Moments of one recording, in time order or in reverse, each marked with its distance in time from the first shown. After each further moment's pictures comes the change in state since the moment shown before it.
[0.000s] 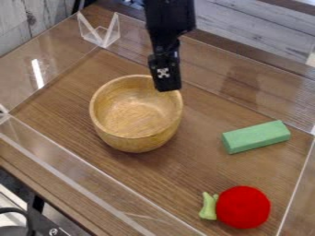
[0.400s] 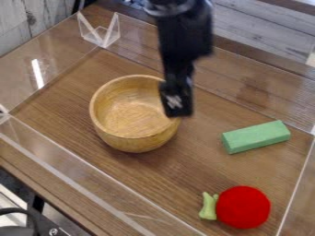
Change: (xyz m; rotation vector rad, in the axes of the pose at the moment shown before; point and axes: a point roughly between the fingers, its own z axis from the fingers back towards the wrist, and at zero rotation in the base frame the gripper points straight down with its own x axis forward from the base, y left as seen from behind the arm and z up) arm 0.009 -0.044 0.004 -0.036 0.003 -0.012
